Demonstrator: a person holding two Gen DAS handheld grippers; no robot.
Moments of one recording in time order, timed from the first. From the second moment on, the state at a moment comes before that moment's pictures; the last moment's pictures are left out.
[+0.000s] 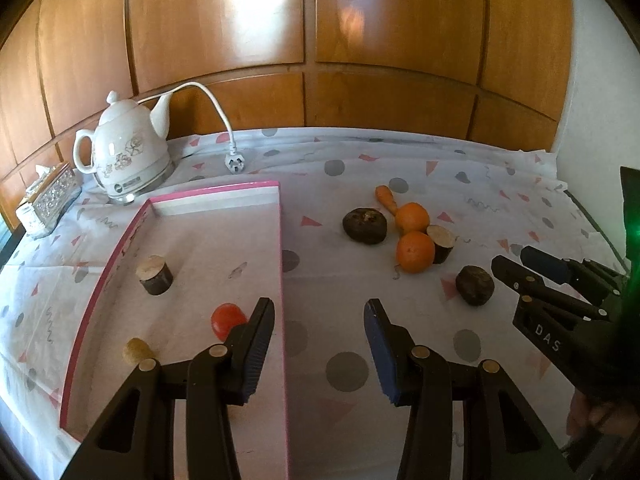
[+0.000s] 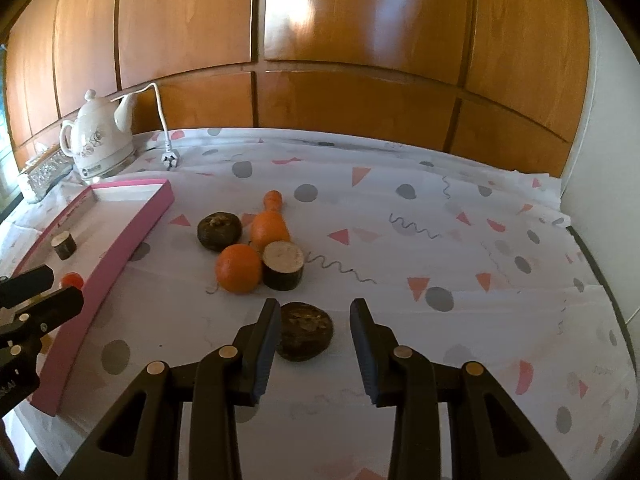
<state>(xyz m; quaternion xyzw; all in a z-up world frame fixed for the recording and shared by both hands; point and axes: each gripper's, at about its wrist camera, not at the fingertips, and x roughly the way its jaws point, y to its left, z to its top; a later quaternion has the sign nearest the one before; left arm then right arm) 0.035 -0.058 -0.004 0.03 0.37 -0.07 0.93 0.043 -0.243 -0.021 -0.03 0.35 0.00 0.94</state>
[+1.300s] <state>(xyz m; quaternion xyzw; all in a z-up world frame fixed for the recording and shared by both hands) 0.061 -0.089 -0.027 0.04 0.41 -0.09 0.91 0.067 -0.267 -0.047 -0.01 0.37 0.04 0.93</state>
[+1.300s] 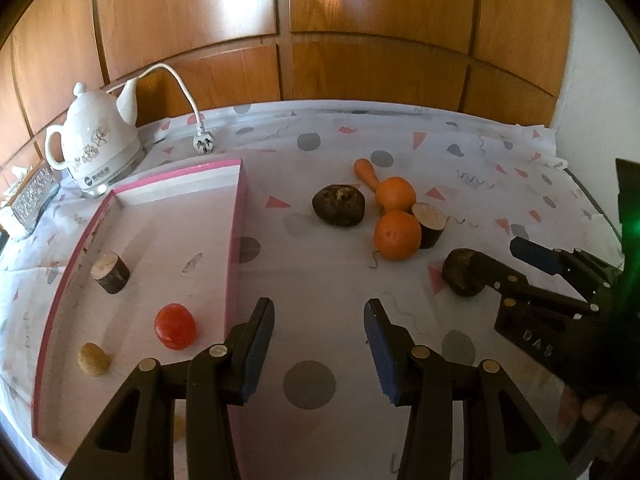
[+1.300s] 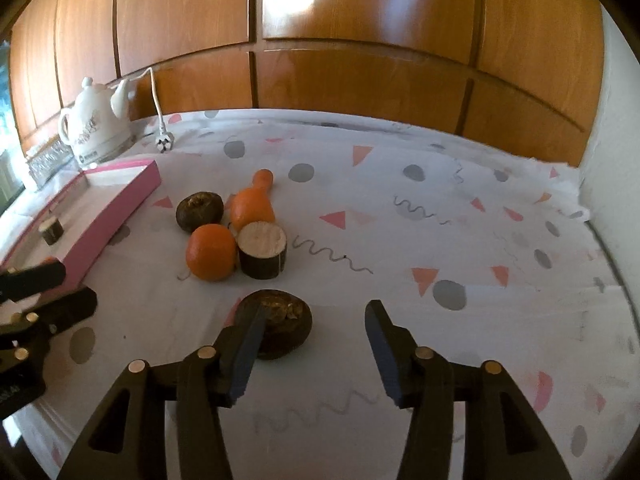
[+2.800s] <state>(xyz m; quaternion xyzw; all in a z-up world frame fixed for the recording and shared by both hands) 0.099 -0.139 -0.036 0.08 0.41 -0.11 0.90 0.072 -0.313 -0.067 0.08 0.39 0.05 0.91</state>
